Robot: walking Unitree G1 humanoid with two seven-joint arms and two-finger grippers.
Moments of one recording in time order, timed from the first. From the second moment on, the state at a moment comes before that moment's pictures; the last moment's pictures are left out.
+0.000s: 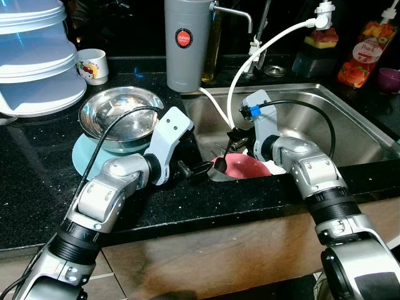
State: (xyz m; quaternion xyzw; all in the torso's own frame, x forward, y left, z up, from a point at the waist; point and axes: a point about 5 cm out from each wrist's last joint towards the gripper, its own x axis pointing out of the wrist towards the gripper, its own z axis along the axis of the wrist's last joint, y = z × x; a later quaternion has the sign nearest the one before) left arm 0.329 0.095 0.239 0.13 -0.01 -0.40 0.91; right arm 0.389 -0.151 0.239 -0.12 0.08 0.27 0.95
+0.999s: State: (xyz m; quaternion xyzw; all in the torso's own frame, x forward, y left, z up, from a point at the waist) left arm 0.328 0.097 0.245 0.14 -0.05 -0.40 0.90; right arm 0.386 -0.147 0.231 -0.15 0.09 0.29 0.94
